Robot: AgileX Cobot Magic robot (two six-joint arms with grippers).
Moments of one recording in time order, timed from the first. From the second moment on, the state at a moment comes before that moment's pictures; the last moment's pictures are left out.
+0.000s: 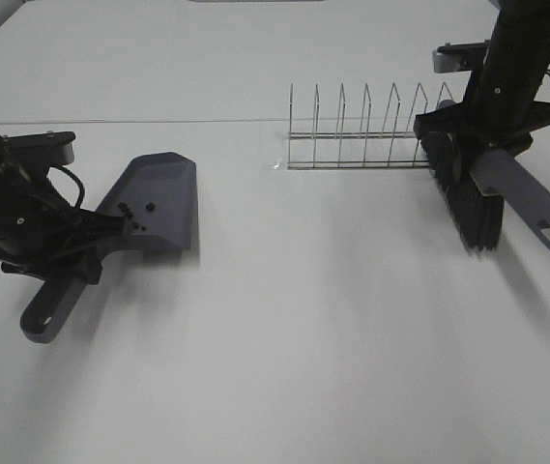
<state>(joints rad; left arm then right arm) -0.29 1.83 -0.95 -0.14 0.47 -0.22 0.16 2.16 -1.70 -0.05 1.02 0.14</state>
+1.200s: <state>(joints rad) -0.29 1.83 -0.95 -0.16 0.46 -0.22 0.16 2.36 -2.09 -0.09 1.20 0.14</state>
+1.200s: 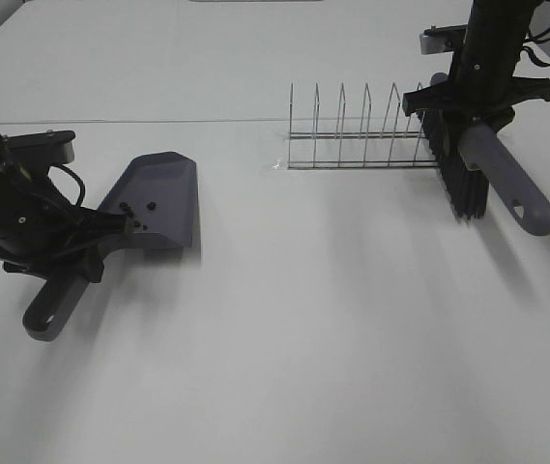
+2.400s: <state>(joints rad) -0.29 1.83 -0.95 -0.16 0.44 -0.22 0.16 2.18 -1.82 -0.09 1.22 0.19</state>
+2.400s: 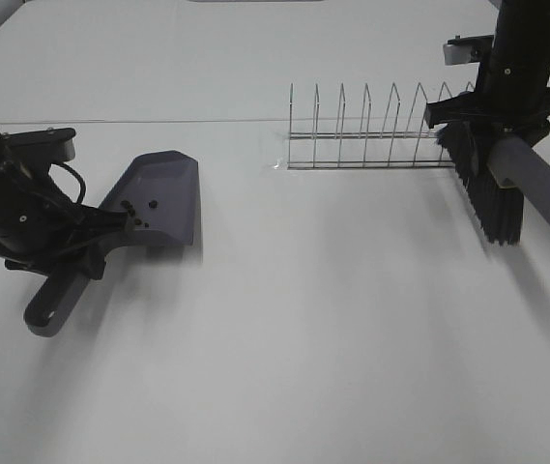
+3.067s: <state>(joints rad) -0.29 1.83 -0.95 -0.16 0.44 -0.22 0.20 2.24 -1.82 -0.13 1.22 0.19</state>
